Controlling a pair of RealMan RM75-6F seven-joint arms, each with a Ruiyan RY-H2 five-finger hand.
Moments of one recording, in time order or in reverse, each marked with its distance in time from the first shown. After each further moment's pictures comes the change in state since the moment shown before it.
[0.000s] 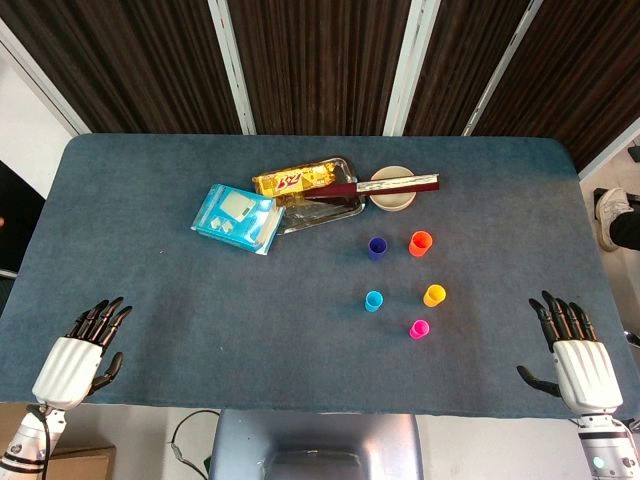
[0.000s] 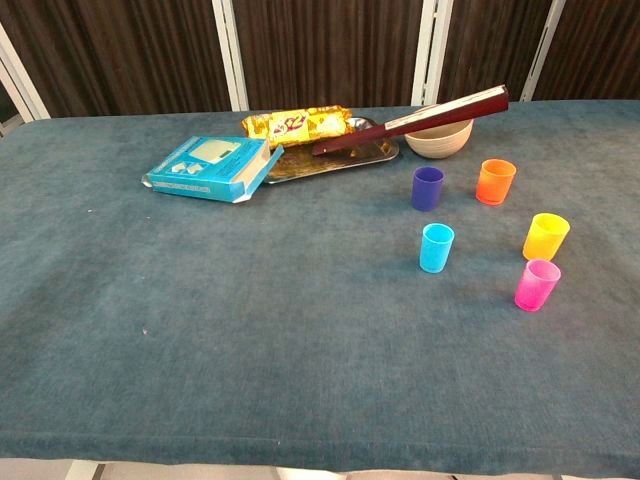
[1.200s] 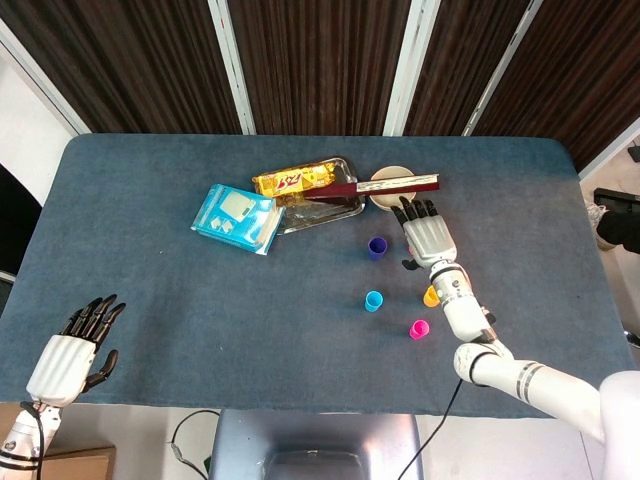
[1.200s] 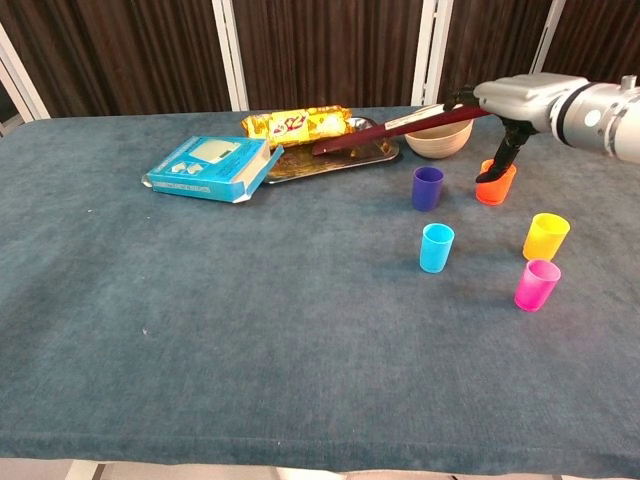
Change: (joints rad) left arm -0.005 0.013 -0.007 0.005 -0.026 -0.021 -0.040; right arm 0.794 -0.451 0.310 0.552 0.670 -0.702 -0.445
